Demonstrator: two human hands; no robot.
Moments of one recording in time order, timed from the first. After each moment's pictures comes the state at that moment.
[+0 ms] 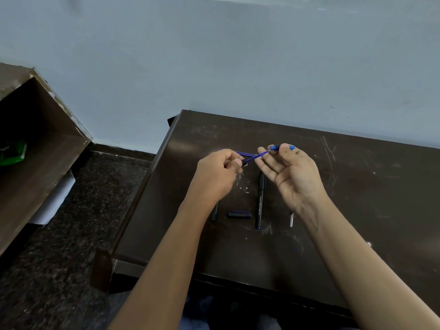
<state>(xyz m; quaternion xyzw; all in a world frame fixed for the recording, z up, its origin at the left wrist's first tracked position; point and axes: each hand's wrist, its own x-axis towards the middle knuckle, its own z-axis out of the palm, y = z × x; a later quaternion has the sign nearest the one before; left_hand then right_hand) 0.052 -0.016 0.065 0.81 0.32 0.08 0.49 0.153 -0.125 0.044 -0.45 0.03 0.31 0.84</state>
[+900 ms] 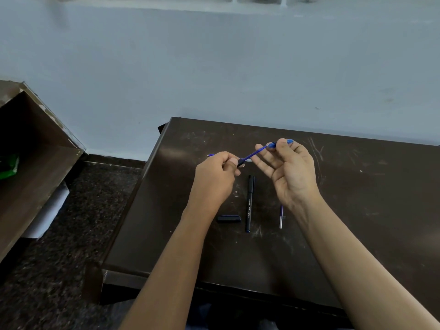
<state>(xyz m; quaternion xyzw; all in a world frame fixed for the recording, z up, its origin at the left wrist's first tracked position) 0.068 -0.035 0.066 0.81 0.33 0.12 0.47 0.164 -0.136 0.052 -0.47 0.00 0.25 0.85</state>
